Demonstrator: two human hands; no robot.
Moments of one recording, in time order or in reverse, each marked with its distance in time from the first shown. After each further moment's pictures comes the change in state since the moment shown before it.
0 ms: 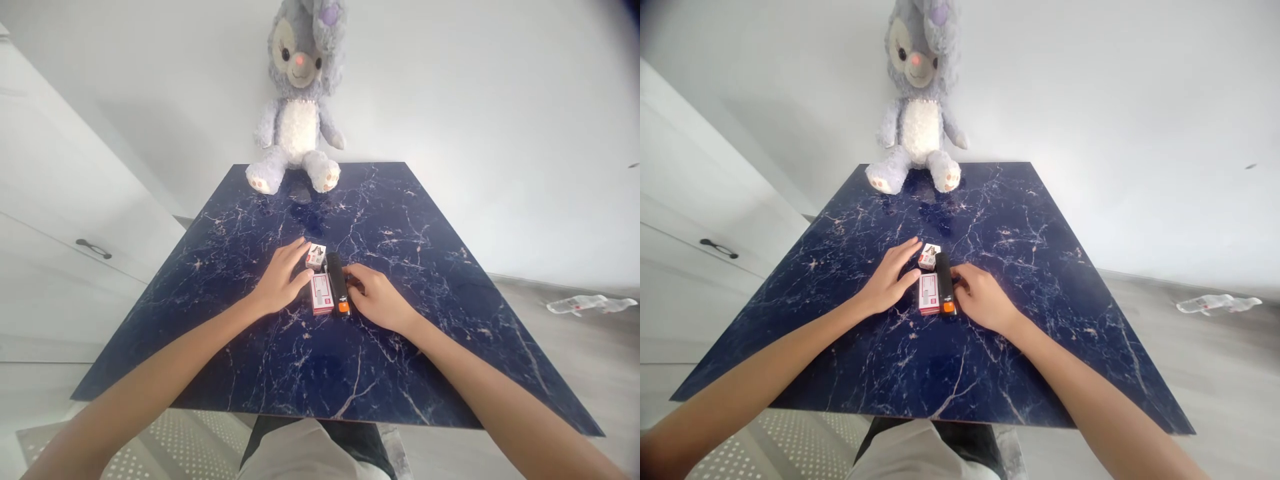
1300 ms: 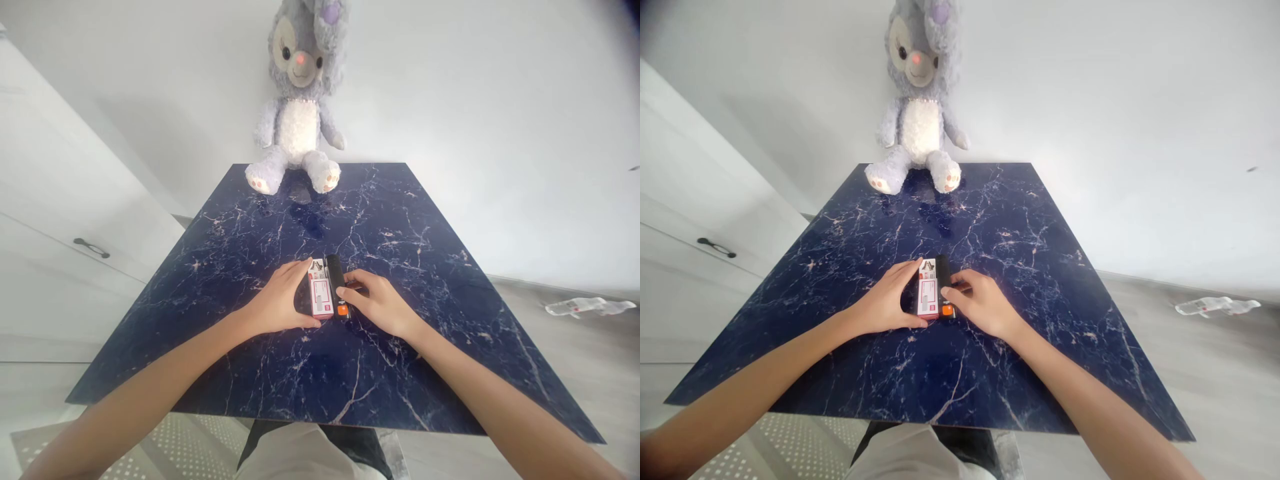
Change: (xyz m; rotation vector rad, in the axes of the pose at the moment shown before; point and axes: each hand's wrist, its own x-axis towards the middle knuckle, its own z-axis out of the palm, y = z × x) left_hand -0.019 0.000 0.006 0.016 -0.175 0.040; right_hand -0.005 -0.013 -0.008 0.219 -0.059 0.213
